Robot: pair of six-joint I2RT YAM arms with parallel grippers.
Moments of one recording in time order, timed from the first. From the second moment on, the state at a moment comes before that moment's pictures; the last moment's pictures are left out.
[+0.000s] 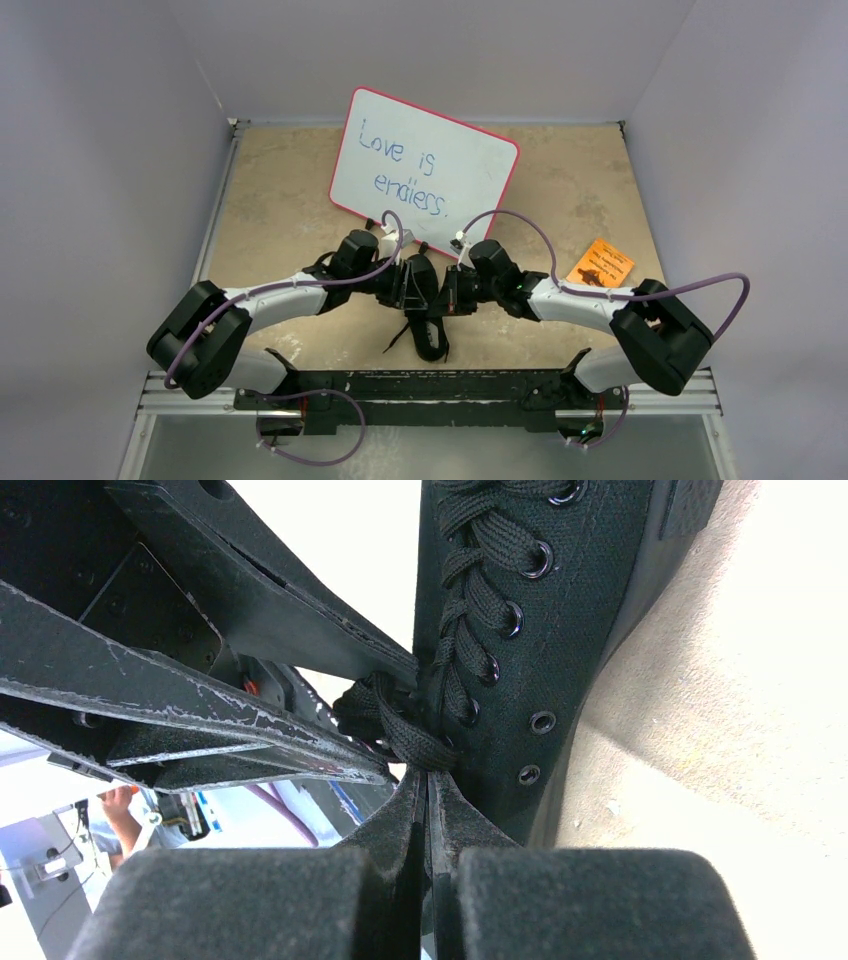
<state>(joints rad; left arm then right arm) -0.66 1.38 0.56 0.14 0.59 -0.56 0.79 1.39 0.56 0.11 -0.42 0.87</state>
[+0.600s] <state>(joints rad) -0.66 1.37 0.56 0.10 0.57 -0.49 0.78 1.40 0.59 0.09 -0.44 0.87</state>
